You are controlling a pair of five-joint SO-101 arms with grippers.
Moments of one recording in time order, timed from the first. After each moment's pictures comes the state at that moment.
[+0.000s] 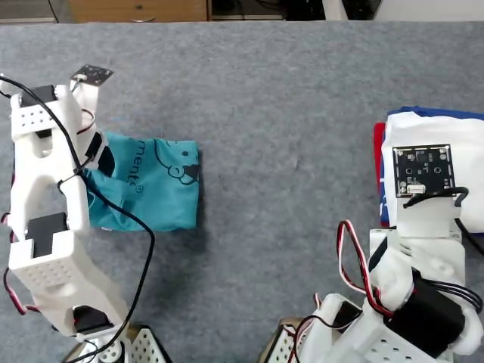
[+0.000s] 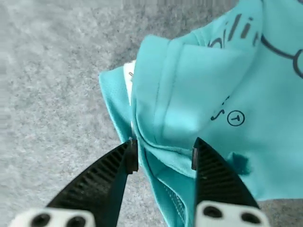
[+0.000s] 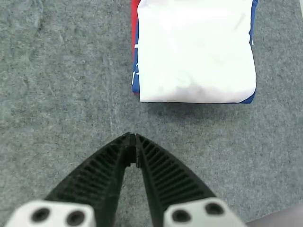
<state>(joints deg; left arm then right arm) -18.9 17.1 -11.6 85.7 -41.5 31.7 -64.7 23.2 101.5 24.7</state>
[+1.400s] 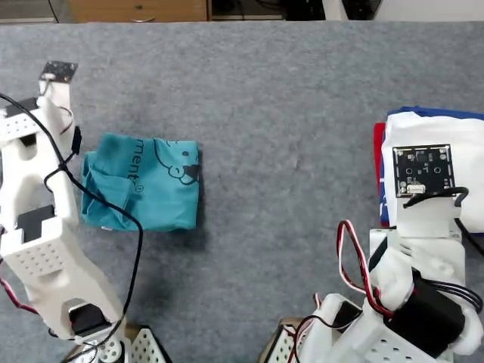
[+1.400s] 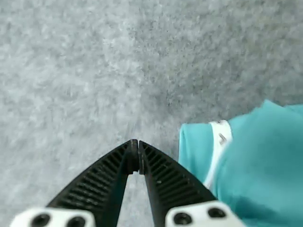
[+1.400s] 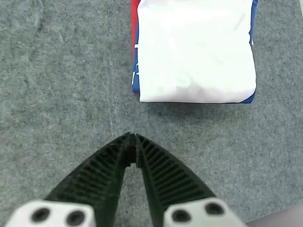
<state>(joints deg) -25.1 24.4 -13.5 69.4 -36.4 31.7 -64.7 23.3 101.5 24.7</state>
